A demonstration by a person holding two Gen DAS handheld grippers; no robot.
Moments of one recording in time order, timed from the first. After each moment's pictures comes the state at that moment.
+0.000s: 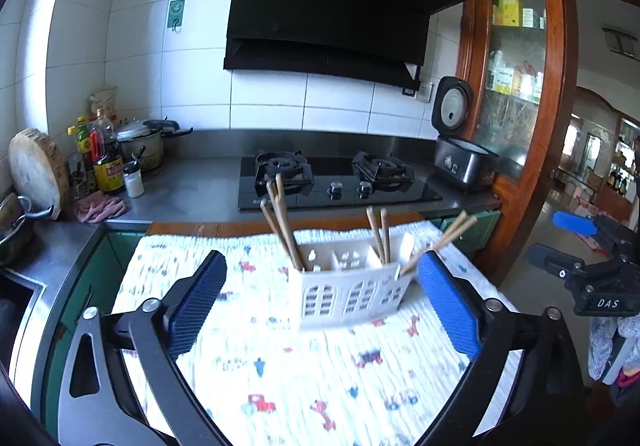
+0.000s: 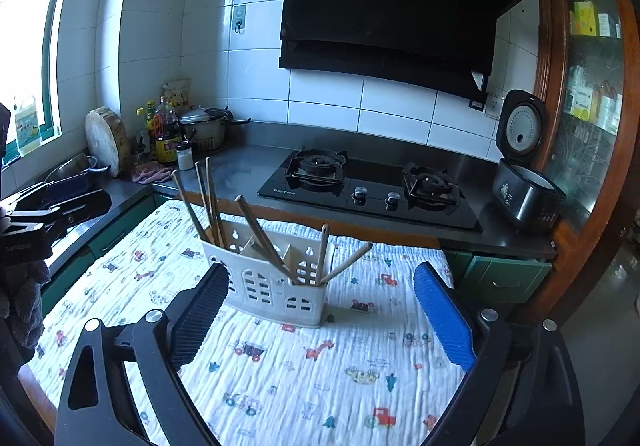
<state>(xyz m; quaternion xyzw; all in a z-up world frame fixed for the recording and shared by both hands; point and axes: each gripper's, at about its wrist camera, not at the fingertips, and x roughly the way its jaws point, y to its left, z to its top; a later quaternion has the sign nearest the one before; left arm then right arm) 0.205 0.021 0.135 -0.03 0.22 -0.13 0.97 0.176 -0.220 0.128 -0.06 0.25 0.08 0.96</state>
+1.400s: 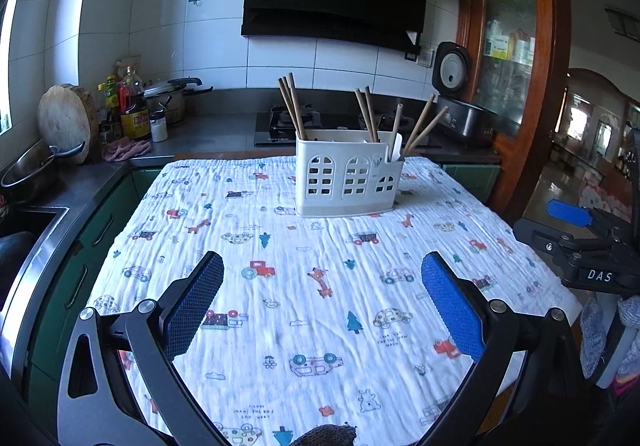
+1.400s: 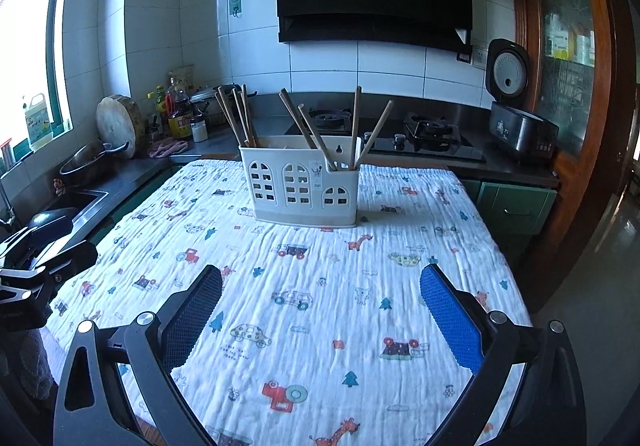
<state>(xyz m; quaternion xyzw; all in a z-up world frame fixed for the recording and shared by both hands) 0.065 0.027 0.050 -0.02 0.25 -0.11 0.96 0.059 -0.200 0.034 0.00 0.28 0.07 0.96</state>
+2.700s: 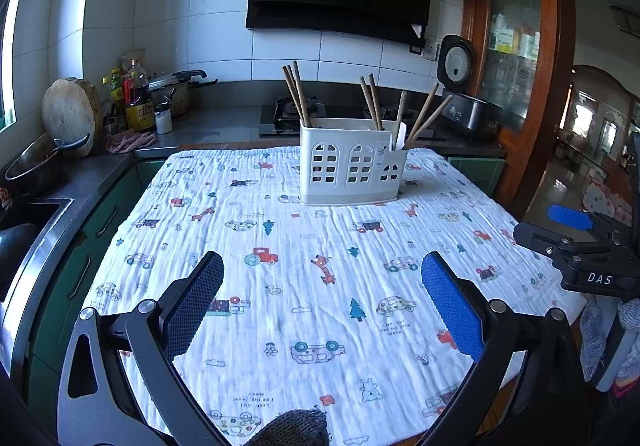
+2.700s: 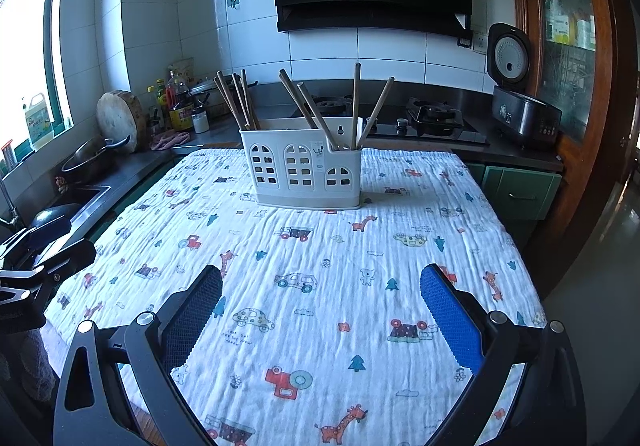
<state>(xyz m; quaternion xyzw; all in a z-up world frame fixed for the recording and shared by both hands) 0.061 0.025 0.042 -0.02 0.27 -0.10 0.96 0.058 -0.201 0.019 0.01 0.30 0.07 0.95</state>
